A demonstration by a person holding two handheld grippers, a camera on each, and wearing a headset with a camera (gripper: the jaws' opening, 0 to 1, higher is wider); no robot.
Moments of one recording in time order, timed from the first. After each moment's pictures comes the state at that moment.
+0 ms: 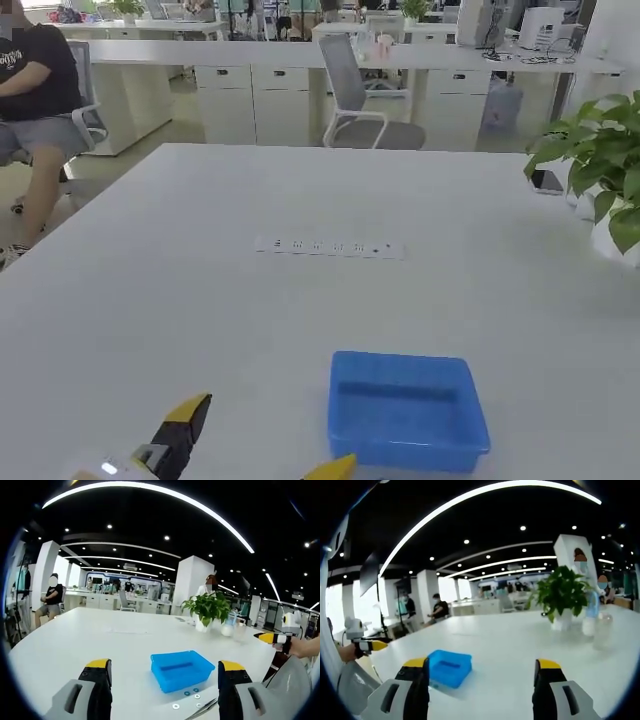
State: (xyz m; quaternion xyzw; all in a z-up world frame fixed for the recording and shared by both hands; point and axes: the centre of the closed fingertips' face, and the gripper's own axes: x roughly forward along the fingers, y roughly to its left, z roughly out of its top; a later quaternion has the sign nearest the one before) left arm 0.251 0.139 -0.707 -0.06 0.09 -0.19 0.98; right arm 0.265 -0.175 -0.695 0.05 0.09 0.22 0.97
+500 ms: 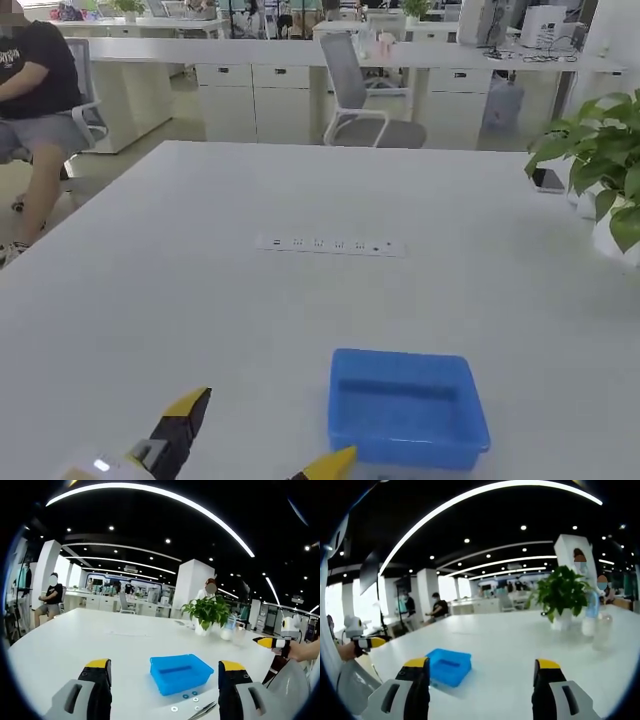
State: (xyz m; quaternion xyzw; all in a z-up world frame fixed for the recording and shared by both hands) left arm 0.251 0.140 -0.702 -0.07 0.08 -0.19 0.98; right arm 0.265 -0.176 -0.698 0.04 0.10 0.22 0.97
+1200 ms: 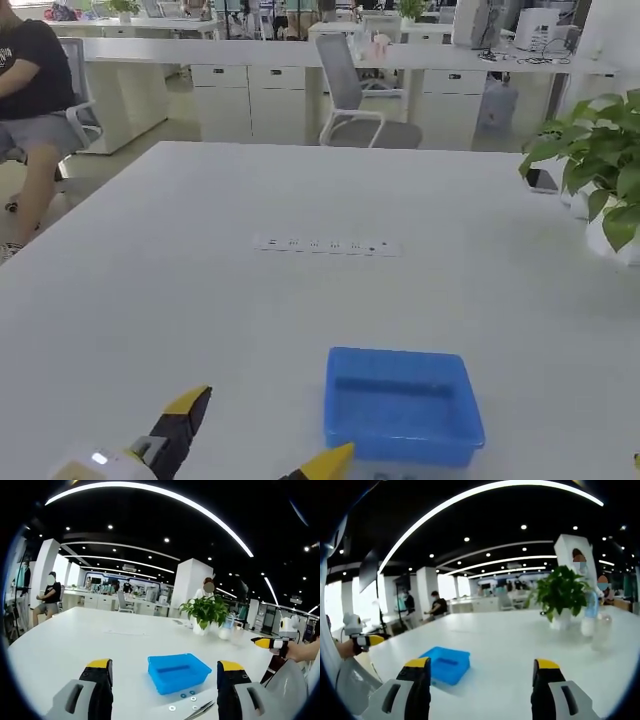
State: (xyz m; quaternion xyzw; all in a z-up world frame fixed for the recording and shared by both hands) left arm 0.249 0.138 -0.702 -0.08 0.08 -0.20 0.97; right arm 0.264 -0.178 -0.703 0.03 0.11 0.22 0.97
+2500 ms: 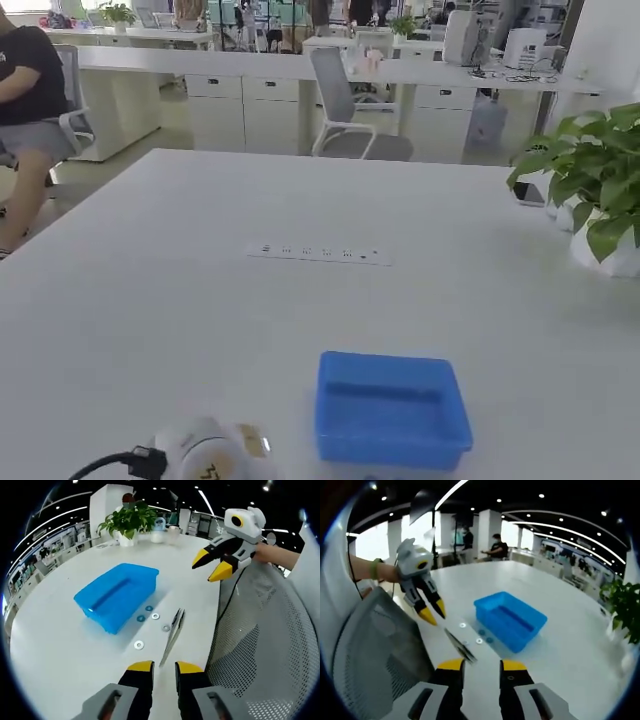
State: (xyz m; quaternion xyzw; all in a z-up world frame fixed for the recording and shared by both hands) left arm 0.207 0.090 -0.834 0.19 0.37 -0.48 0.77; right arm 0.213 -0.049 -0.785 -0.17 0.28 0.44 0.83
